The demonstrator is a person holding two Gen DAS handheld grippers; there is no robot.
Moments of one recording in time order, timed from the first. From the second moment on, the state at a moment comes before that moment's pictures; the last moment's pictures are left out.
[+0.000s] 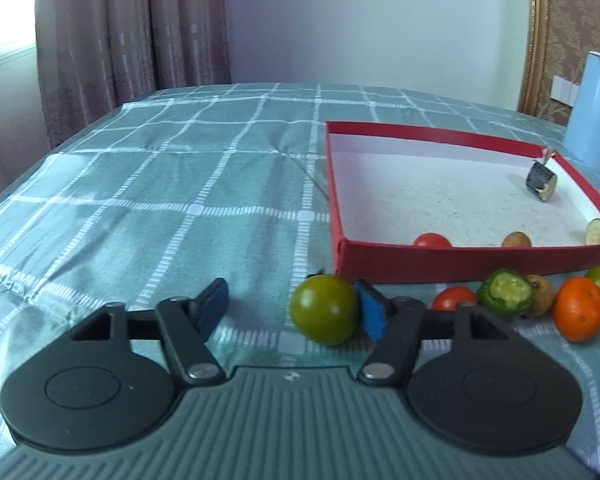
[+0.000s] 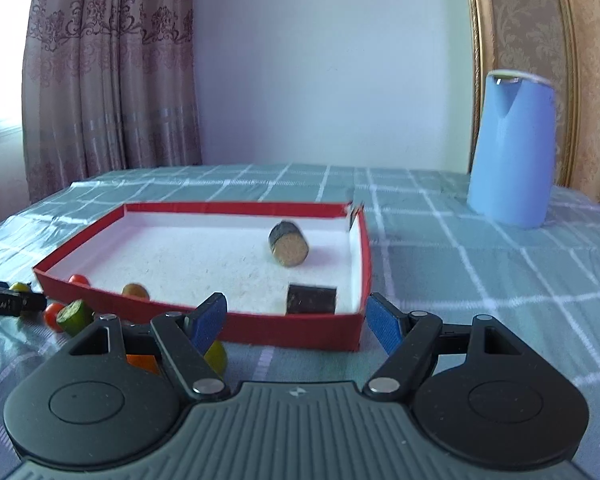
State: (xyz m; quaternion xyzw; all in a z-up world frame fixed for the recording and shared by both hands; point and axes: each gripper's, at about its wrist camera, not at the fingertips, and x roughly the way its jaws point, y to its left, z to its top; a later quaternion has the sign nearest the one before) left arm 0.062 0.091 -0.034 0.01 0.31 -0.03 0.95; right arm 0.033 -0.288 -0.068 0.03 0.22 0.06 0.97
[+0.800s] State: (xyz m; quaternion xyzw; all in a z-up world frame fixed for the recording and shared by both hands) left arm 0.064 0.092 -0.035 0.01 0.31 -0.03 0.95; right arm 0.047 -0.268 -0.077 0.06 0.28 0.10 0.95
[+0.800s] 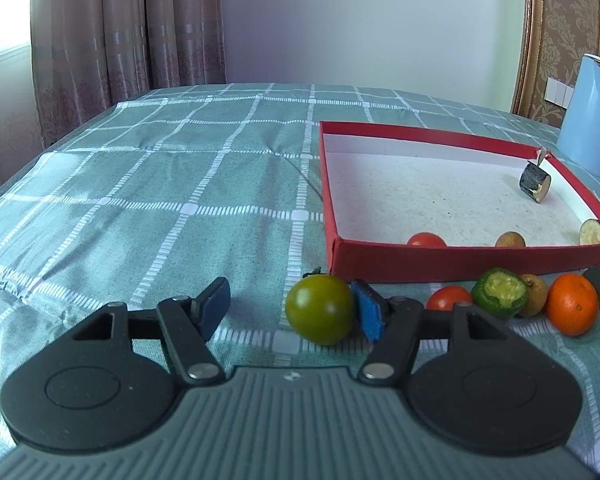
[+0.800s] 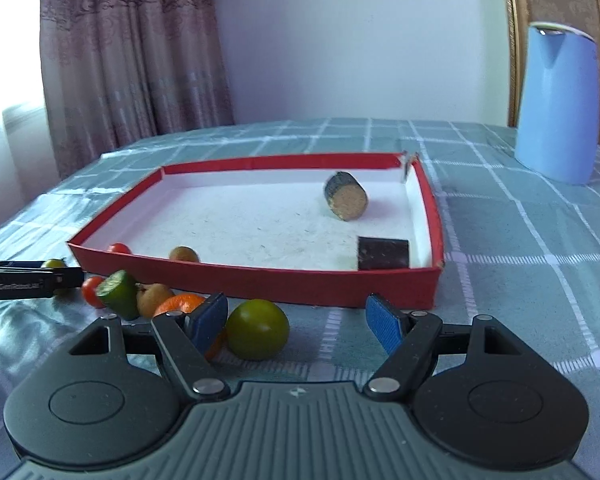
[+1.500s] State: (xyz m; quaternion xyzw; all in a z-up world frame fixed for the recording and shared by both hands) left arm 0.065 0.092 -0.036 0.01 0.31 -0.04 0.95; right arm 0.026 -0.251 -0.072 0.01 0.25 0.13 0.96
